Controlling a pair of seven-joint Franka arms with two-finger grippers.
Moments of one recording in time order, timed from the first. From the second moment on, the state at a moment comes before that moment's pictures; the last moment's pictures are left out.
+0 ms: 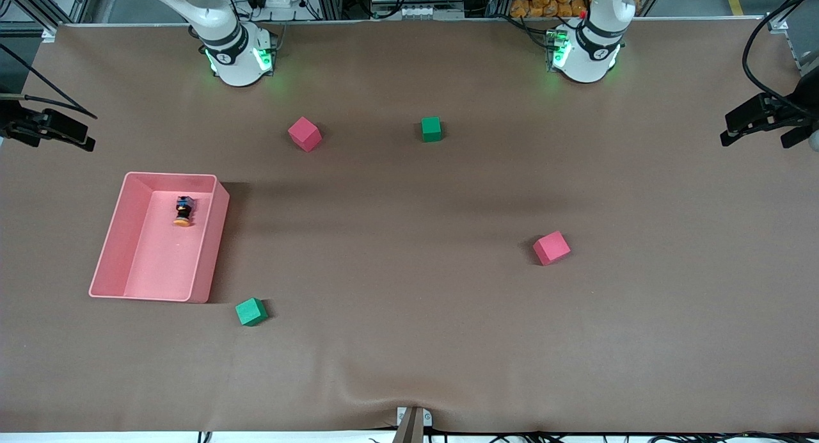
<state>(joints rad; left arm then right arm) -0.01 -0.01 0.01 -1.52 -0.02 1.51 0.04 -0.02 0.00 -0.05 -1.55 0.01 1.45 0.03</state>
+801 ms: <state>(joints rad) -0.01 -0.01 0.01 -1.52 -0.02 1.52 0.04 -0.03 0.01 -0.05 -1.72 0.01 1.60 0.03</state>
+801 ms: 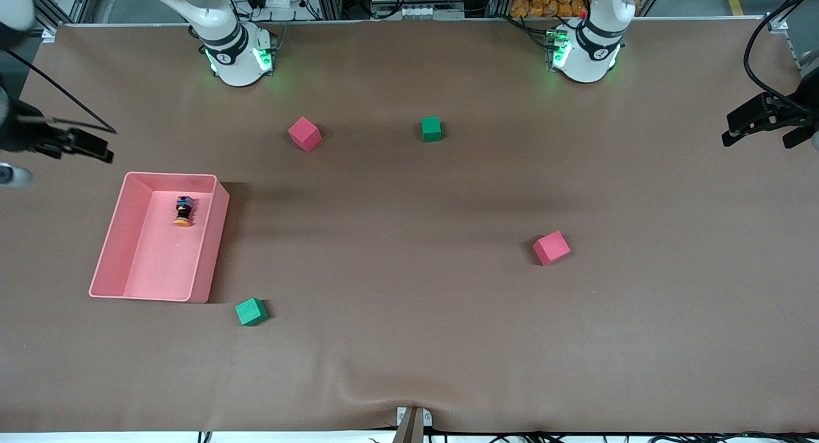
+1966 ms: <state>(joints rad) 0.01 -0.02 -0.03 -1.50 -0.01 1.50 0.04 -0.12 0.32 -0.05 -2.18 0.01 2.36 -0.07</state>
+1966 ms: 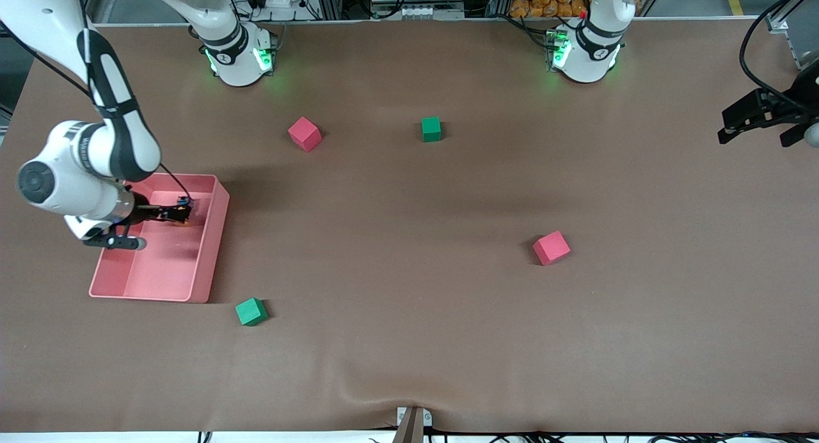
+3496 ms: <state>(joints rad) 0.01 -0.02 -0.02 -1.49 0.00 1.49 0.04 -0.12 0.40 -0.05 -2.30 0.01 2.56 -0.06</state>
